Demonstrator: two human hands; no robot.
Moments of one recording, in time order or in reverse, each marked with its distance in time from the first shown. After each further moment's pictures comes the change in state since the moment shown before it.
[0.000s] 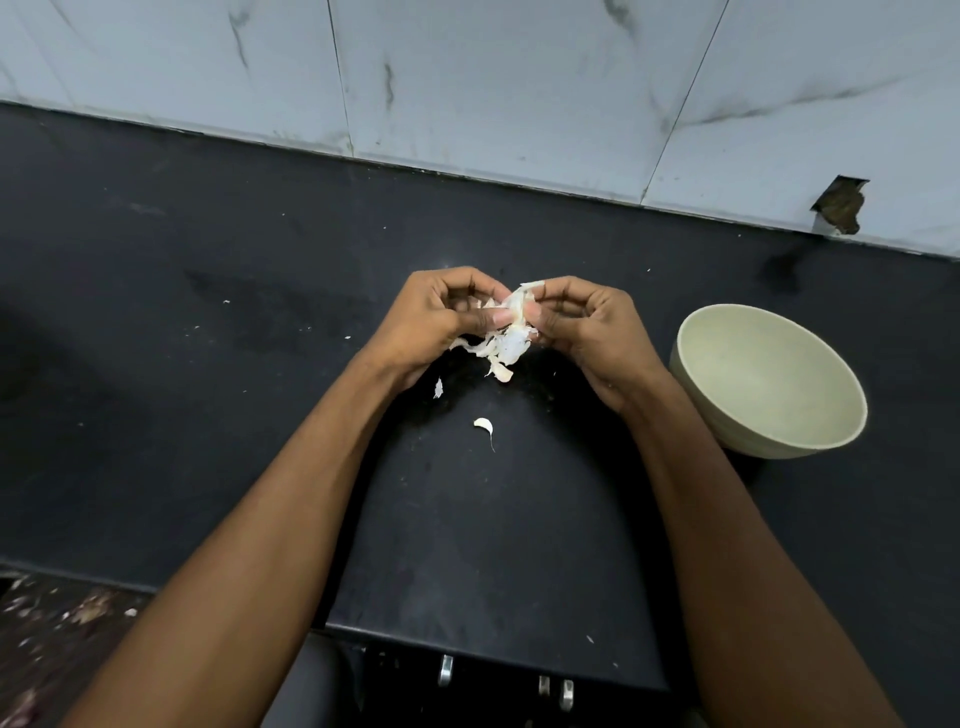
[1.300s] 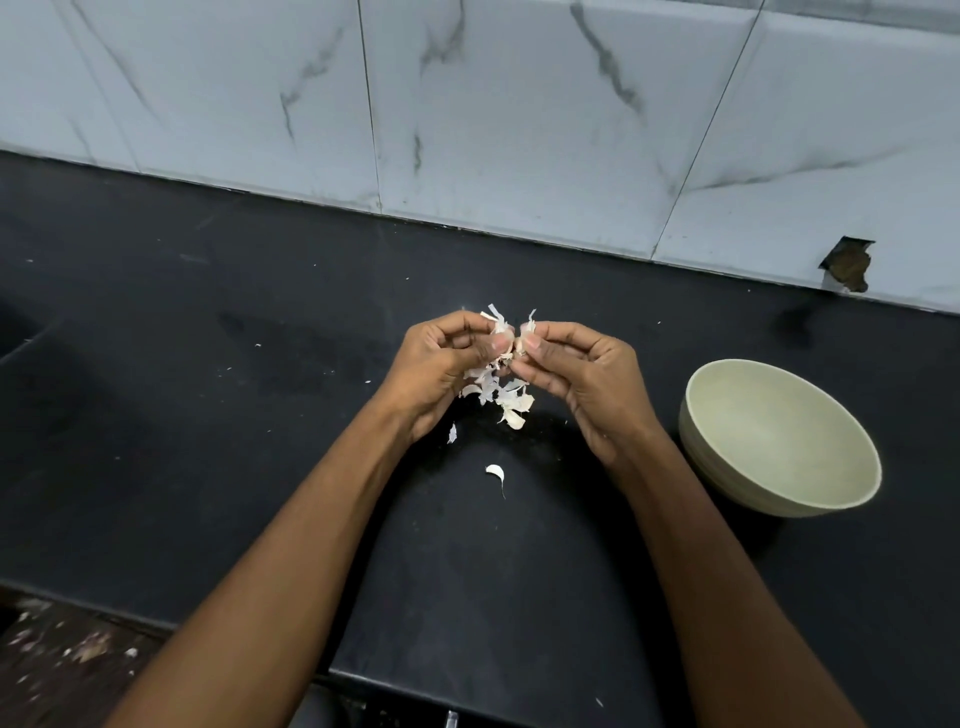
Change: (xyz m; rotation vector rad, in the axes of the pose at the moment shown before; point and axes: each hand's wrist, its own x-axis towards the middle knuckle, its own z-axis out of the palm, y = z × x) left_hand -0.011 0.015 0.005 -0.396 0.153 -0.080; right_hand -0.006 -0.010 0.020 0.232 0.032 0.005
